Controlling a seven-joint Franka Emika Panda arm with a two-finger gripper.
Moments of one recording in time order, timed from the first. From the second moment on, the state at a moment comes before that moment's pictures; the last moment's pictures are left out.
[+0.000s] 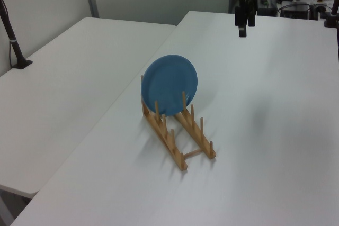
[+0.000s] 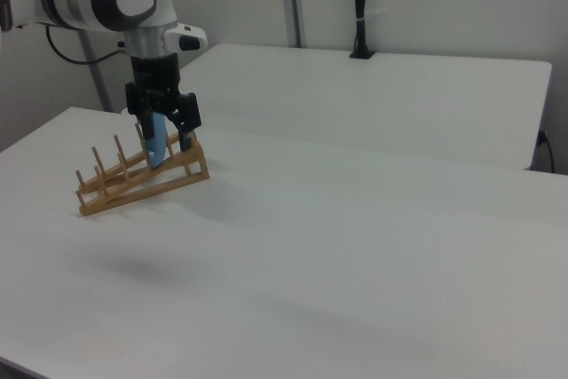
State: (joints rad) arm 0.03 0.12 0.03 -1.58 0.02 1.58 0.11
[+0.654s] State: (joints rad) arm -0.02 0.12 0.02 -1.55 0.02 1.58 0.11
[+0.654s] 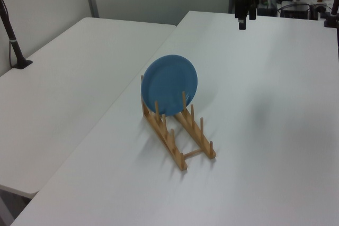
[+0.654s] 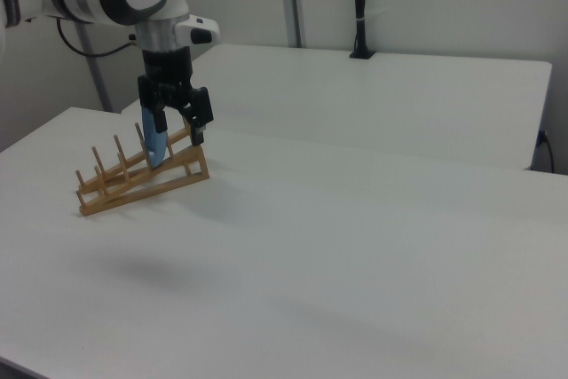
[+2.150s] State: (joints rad) arm 0.40 0.22 -0.05 -1.52 -0.46 2.17 0.30
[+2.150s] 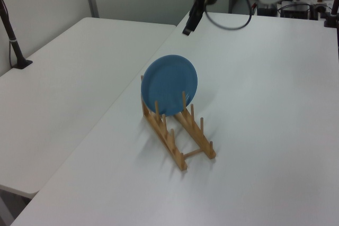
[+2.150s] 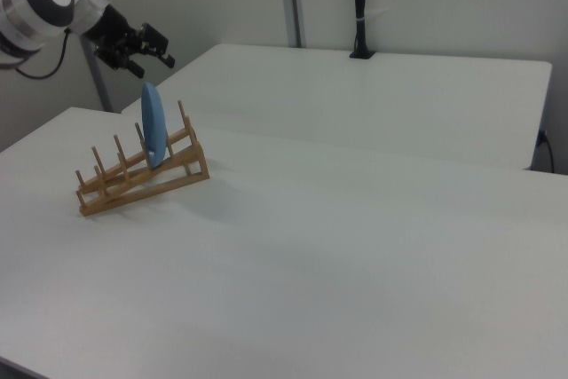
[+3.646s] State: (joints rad) arm 0.48 0.37 -0.05 -1.50 -0.73 2.20 0.37
